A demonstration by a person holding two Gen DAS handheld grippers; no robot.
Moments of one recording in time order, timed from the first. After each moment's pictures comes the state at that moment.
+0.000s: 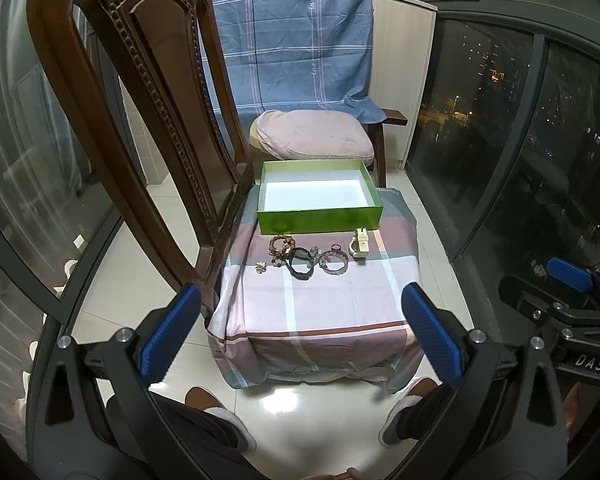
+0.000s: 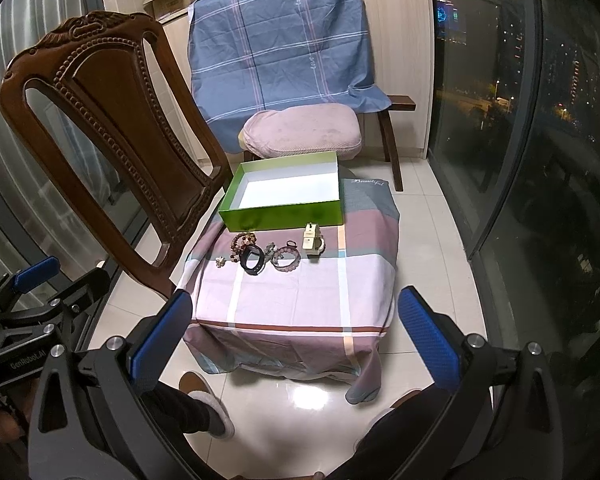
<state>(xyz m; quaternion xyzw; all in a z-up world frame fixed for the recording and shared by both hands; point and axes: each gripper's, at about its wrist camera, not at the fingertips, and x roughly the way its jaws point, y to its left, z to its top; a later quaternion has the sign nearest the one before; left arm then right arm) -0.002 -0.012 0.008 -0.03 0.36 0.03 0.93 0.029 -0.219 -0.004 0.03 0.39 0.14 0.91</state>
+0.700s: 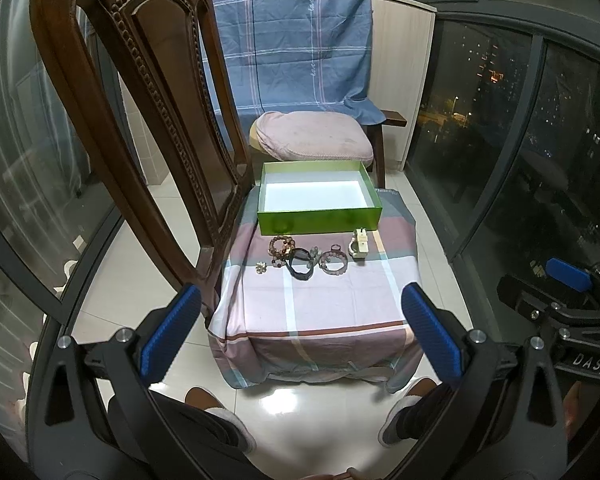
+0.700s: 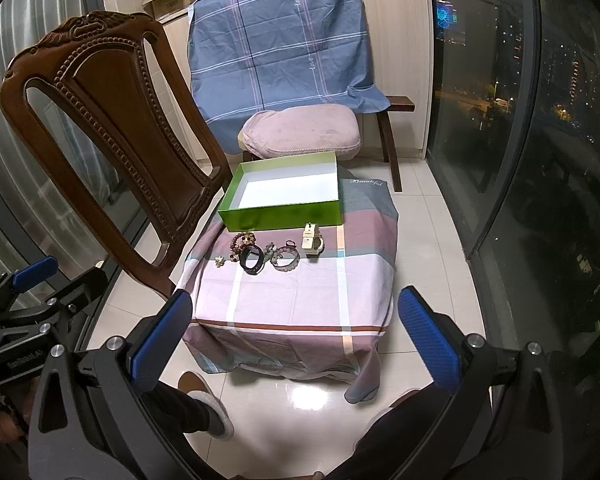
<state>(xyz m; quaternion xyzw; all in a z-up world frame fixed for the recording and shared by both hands) -0.003 -0.012 0.008 -0.03 0.36 0.03 0.93 0.029 -0.221 -0.005 0.04 0.39 0.14 0.91</state>
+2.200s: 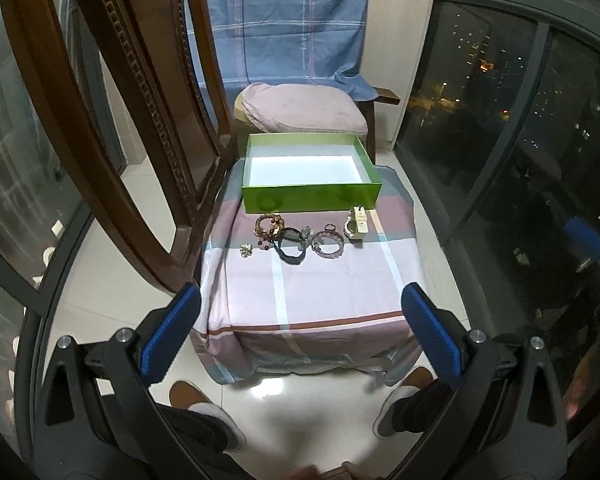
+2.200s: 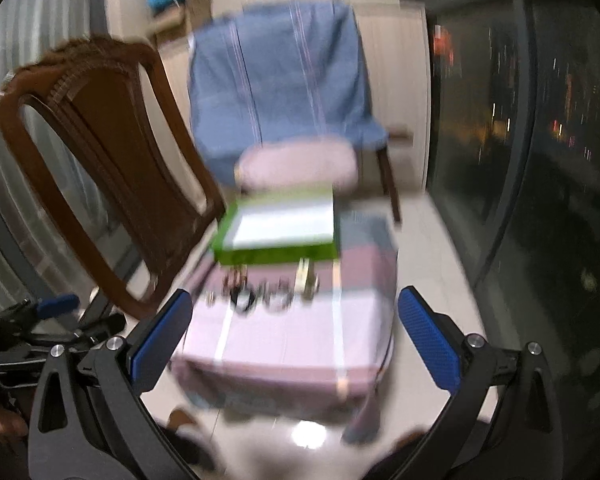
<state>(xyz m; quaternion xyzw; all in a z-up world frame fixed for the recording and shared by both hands) 0.028 -0.002 -0.034 -0.04 0.39 0.00 0.92 0.031 -0.235 -0.012 0.04 0.28 0.13 0.95</state>
